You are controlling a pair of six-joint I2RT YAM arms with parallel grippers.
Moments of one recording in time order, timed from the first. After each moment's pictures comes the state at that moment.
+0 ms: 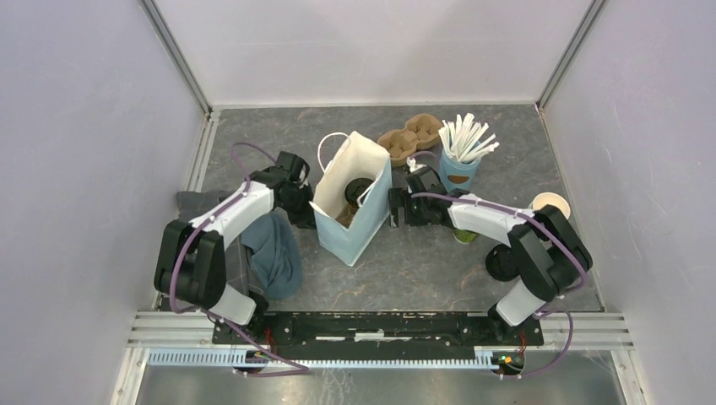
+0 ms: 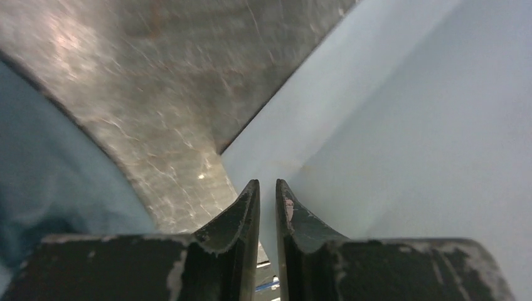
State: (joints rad) left arm -0.31 1.54 1.02 -0.69 0.25 -0.62; right arm 0.59 1.60 0.87 -0.23 0.03 0.46
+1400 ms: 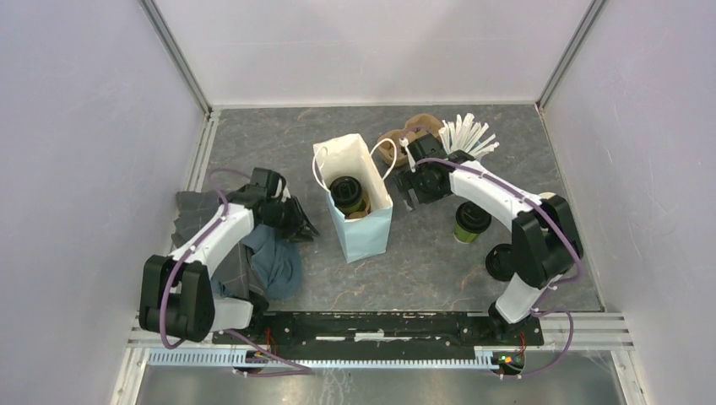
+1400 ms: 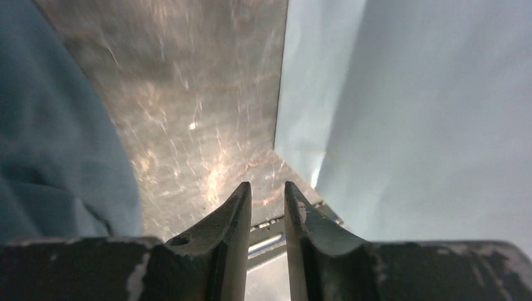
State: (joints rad) left arm -0.20 1.33 0.85 -0.69 0.42 -0.66; right arm 0.51 1.72 1.25 -0.66 0.11 0.09
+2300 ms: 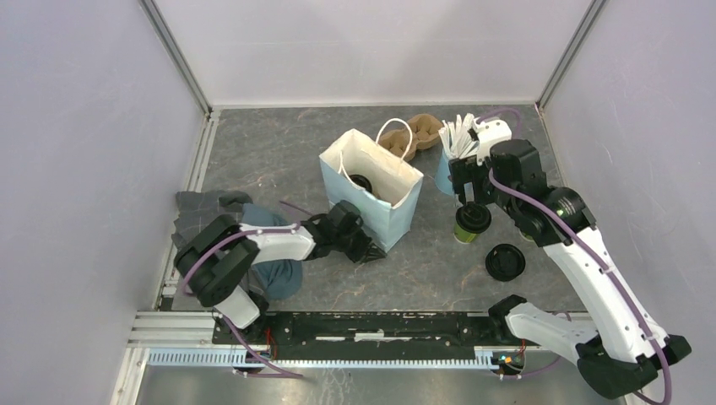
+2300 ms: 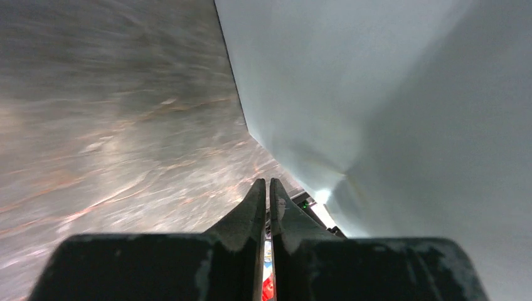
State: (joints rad) left arm -0.79 1.57 0.67 0.02 0.26 -1.55; right arm 0.50 1.02 1.33 -0.92 0.27 0.06
